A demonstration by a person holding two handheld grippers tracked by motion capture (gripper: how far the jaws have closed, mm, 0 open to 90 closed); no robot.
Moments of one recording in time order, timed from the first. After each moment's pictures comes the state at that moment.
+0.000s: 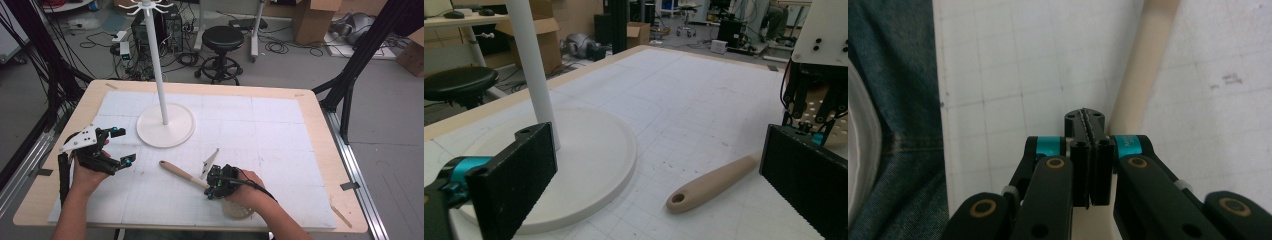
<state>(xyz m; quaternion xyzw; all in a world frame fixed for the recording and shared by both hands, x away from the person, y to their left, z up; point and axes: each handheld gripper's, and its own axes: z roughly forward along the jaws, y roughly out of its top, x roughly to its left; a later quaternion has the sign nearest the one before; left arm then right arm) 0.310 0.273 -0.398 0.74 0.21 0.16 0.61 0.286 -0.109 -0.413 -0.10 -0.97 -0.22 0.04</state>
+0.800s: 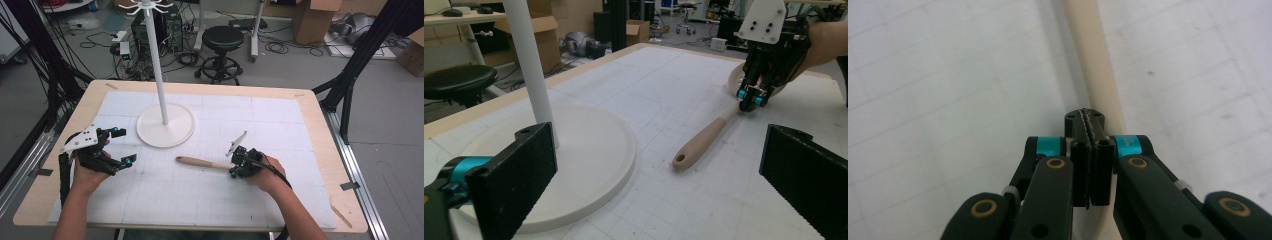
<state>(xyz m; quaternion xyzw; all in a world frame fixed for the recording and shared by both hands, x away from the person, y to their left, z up) 0.311 0.271 -0.398 0.74 0.21 0.16 0.61 0.334 -0.174 -0.413 -0.22 -0.96 -0.19 -0.03</state>
